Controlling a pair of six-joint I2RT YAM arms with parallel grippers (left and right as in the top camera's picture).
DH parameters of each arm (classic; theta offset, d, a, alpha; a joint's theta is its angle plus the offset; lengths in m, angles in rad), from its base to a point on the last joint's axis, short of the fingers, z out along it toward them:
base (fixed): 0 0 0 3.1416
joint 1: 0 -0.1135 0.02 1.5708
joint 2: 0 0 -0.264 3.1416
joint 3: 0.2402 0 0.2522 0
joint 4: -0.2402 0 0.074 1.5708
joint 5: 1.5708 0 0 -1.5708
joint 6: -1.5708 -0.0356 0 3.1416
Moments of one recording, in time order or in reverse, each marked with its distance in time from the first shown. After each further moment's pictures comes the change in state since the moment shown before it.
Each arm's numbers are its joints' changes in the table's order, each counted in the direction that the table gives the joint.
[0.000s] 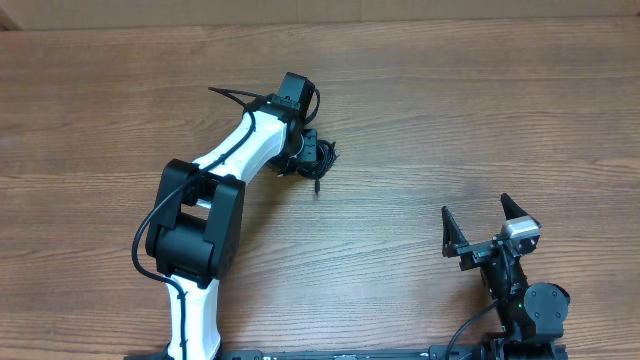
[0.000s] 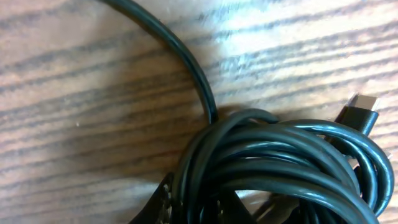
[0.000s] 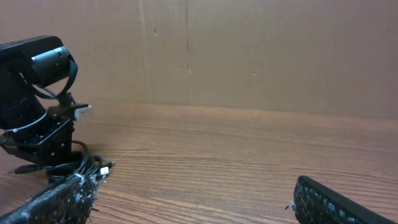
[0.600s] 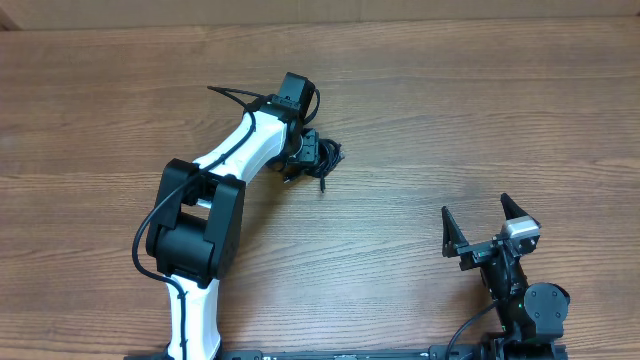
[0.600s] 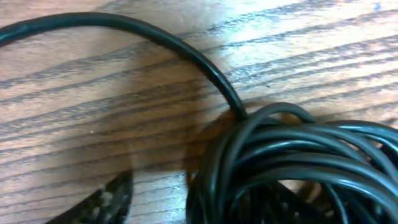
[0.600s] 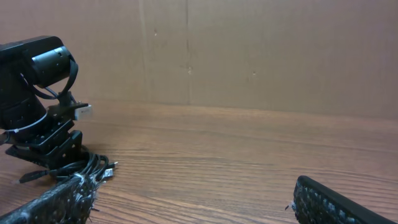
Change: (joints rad) left arm 0.000 0.000 -0.002 0.019 -0.031 -0.002; right arm 0.000 0.000 0.000 0.000 0.000 0.000
